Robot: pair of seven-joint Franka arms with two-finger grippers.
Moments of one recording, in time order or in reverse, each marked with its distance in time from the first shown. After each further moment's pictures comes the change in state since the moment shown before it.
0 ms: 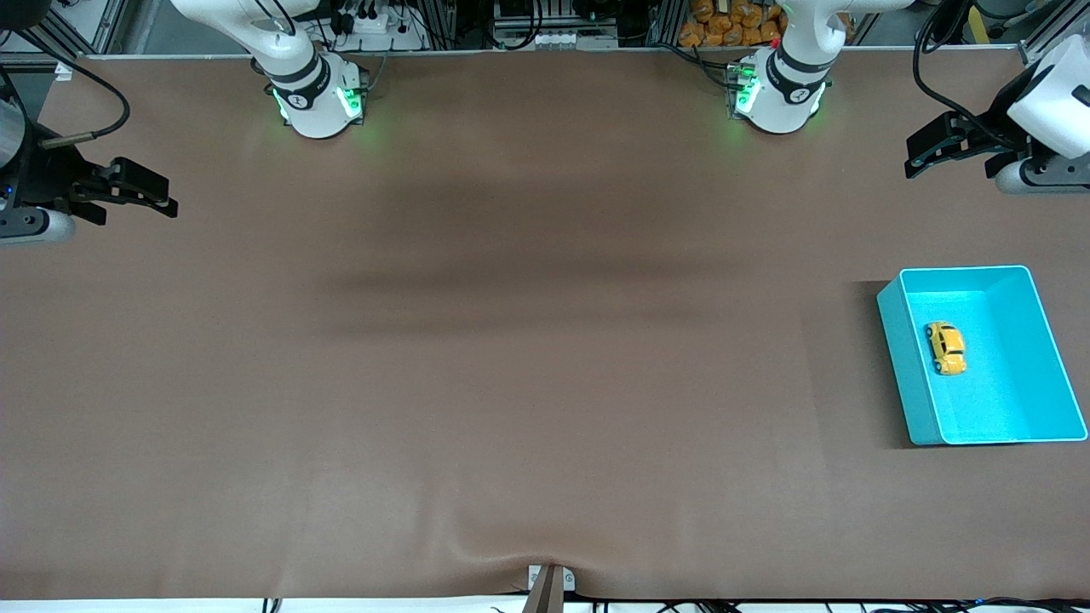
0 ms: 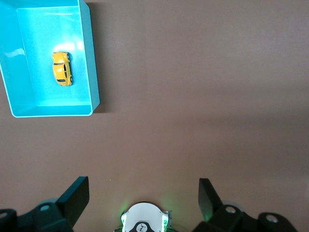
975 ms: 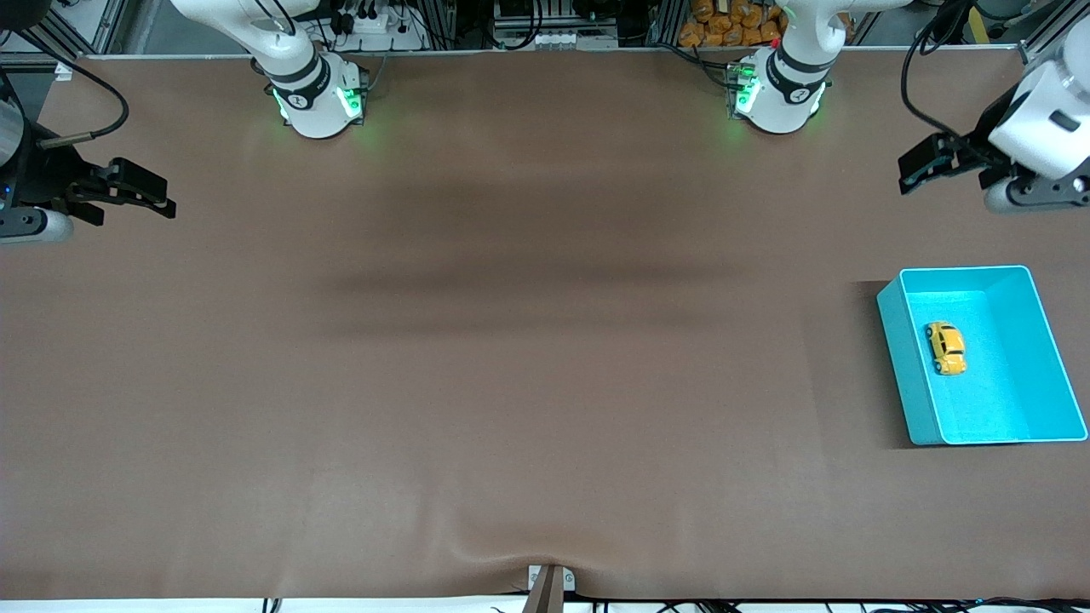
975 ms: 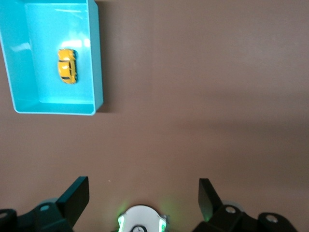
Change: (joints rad) left arm 0.031 0.000 -0.036 -0.020 0.007 0.018 -0.052; right arm 0.000 -0.001 0.000 0.000 -0.009 0.005 0.000
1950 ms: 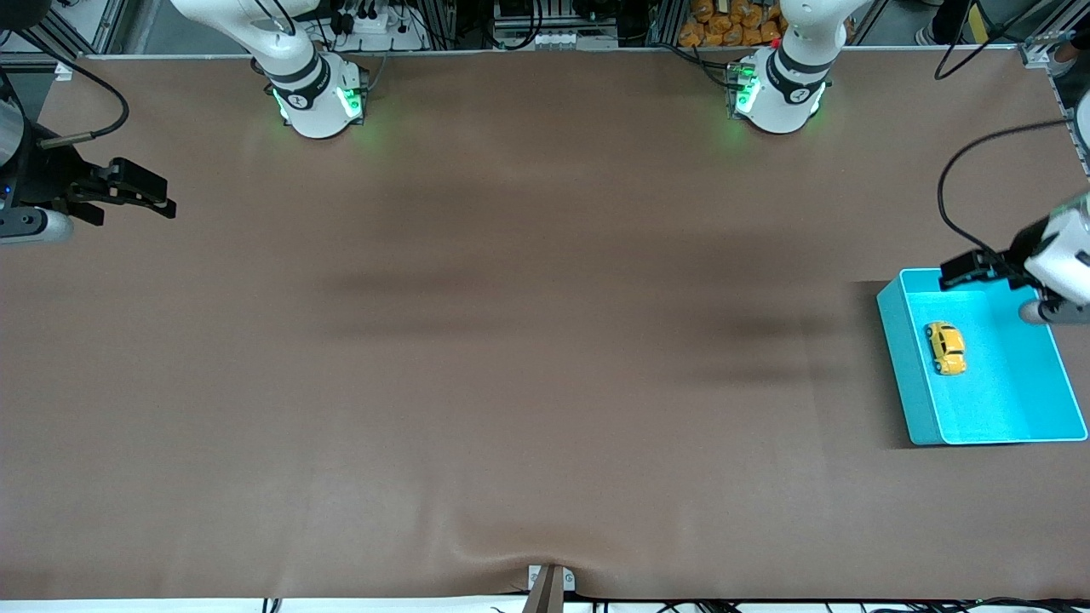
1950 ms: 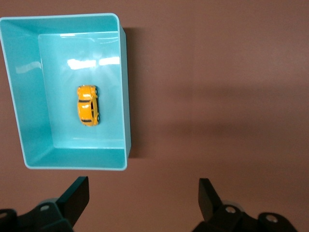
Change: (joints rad) left arm 0.446 0.114 -0.291 -0.198 0.078 0.368 0.165; right arm 0.000 0.000 0.000 0.000 0.000 0.000 0.000
